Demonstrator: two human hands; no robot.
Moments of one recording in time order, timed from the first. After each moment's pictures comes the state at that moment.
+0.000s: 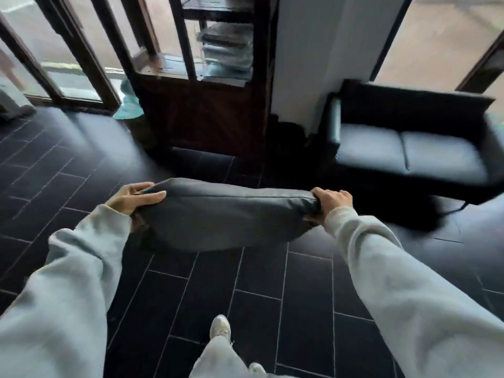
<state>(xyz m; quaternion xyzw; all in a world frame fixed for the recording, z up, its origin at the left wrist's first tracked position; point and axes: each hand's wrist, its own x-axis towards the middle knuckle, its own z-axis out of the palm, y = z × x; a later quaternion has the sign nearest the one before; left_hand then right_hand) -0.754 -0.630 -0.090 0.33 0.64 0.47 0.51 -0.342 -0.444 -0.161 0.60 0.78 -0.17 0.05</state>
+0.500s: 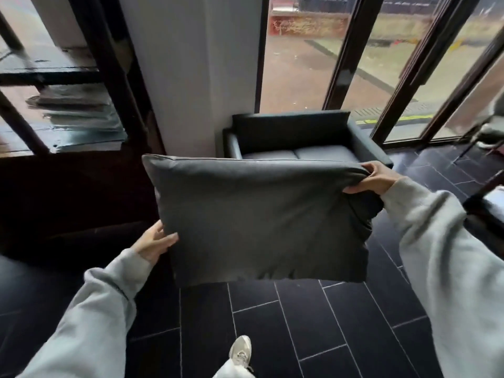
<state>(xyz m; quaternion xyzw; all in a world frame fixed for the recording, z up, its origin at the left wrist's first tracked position) -0.579 -0.276 -0.160 0.41 0.54 0.40 0.62 -0.078 -0.253 -0.022 0.63 0.56 -0.44 -0.30</state>
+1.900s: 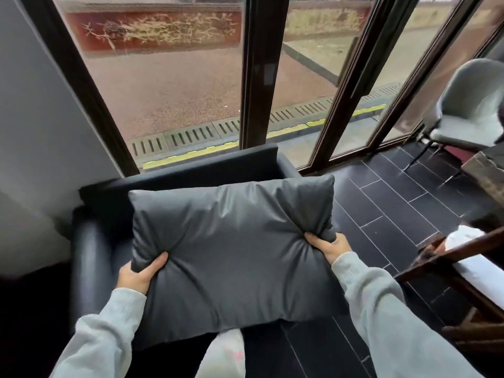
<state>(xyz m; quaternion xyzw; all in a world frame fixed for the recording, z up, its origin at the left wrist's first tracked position) 0.003 0.380 -0.245 0.39 0.65 0.40 0.52 0.441 0.284 -0.213 0.78 0.28 -0.38 -0.41</state>
